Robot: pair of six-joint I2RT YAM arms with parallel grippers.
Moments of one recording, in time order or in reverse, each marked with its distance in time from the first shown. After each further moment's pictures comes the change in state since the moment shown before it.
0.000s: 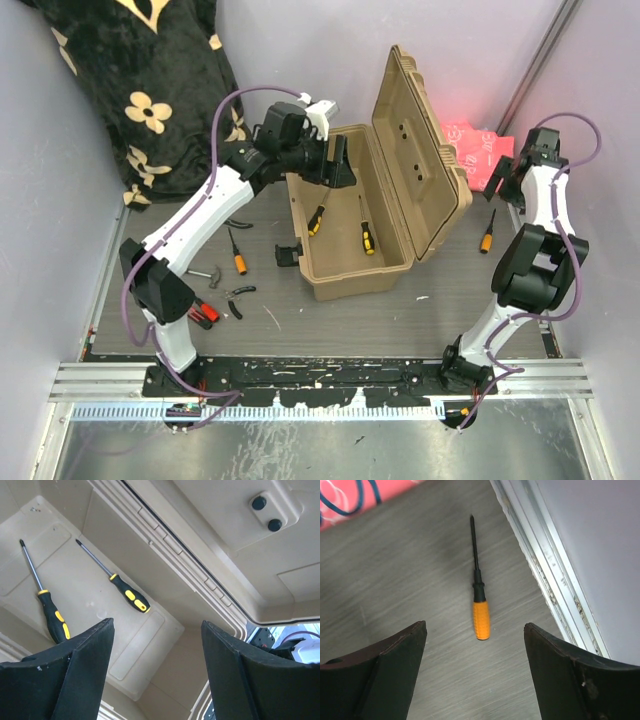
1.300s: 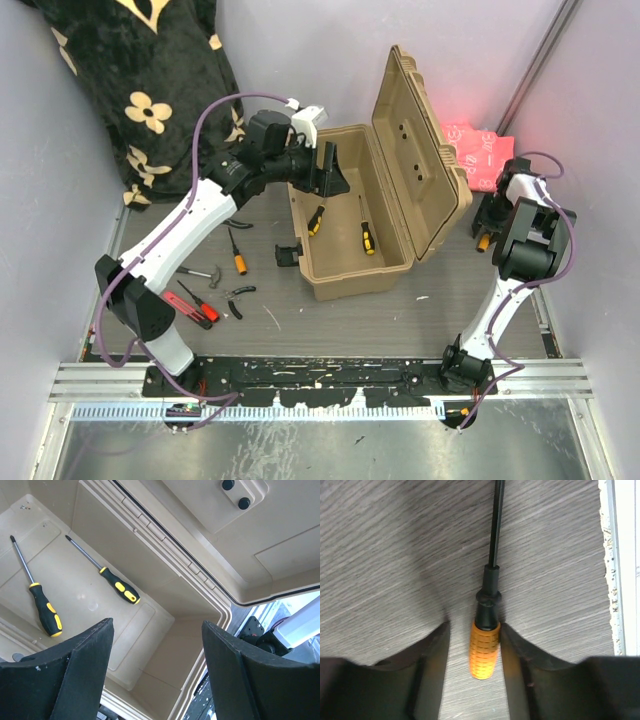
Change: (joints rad) left arm 0.005 -0.159 -0.182 0.066 0.043 -0.007; right arm -0.006 0.278 -0.071 -0.012 -0.055 -0.029
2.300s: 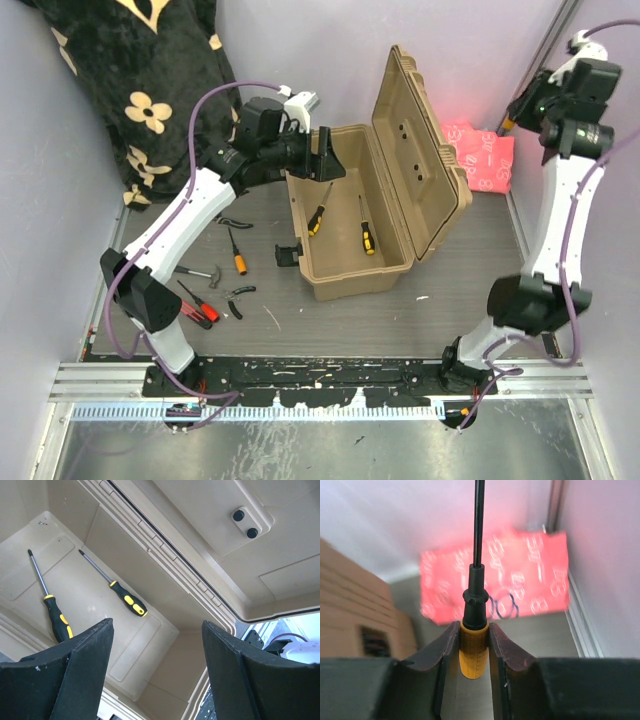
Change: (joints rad) left arm 0.056 0.061 0.093 -0.006 0.025 -0.012; right arm 0.069 -0.354 0.545 -0.026 -0.226 0.077
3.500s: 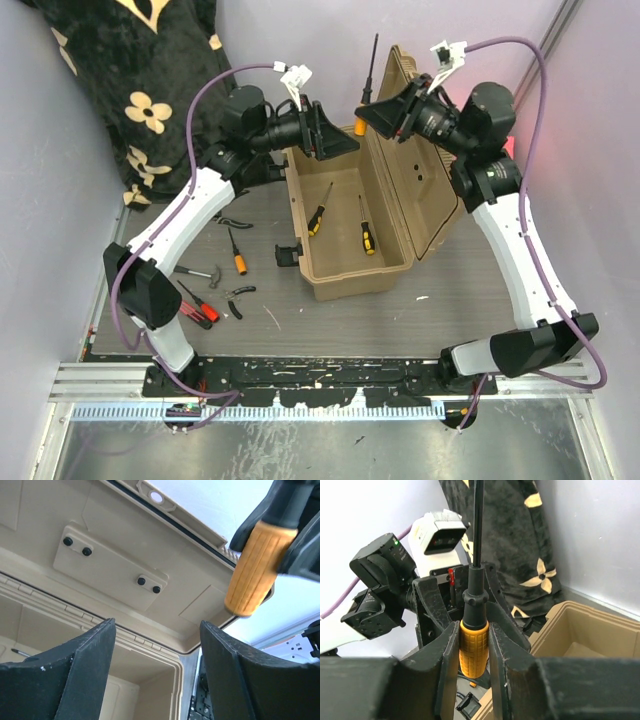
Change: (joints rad) left arm 0.058 0.017 -0.073 0.544 0.361 -0.202; right arm 0.547 -0.349 -0.442 0.727 -0.478 0.326
